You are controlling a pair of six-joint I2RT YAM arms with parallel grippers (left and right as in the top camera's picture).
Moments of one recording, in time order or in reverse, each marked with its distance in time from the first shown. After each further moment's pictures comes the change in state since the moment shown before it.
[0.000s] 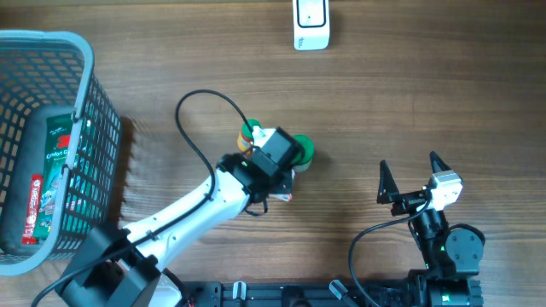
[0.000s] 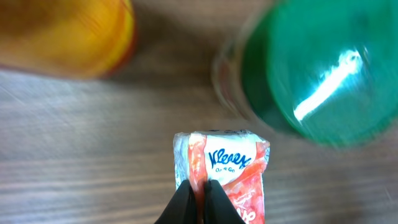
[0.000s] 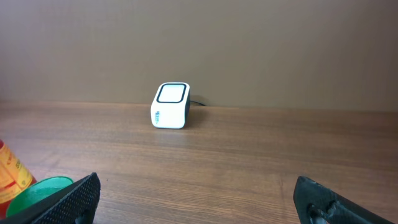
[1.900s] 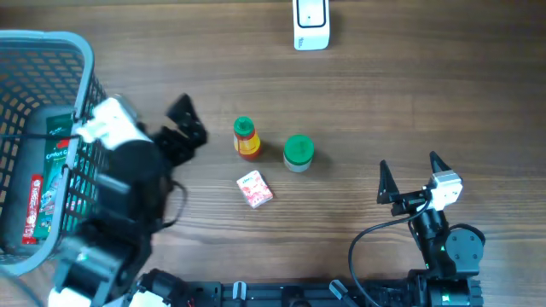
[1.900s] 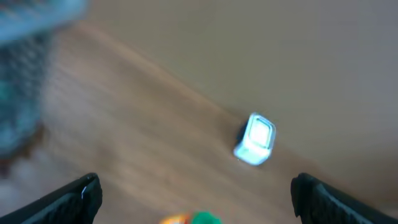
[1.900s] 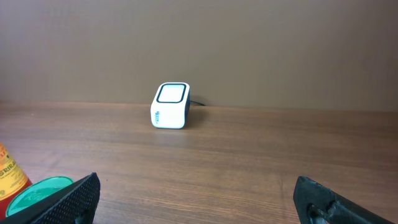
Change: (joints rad) left arm 0.348 -0.735 0.123 -0.047 -0.370 -0.040; right arm 0.000 0.000 0.000 0.000 0.000 0.000
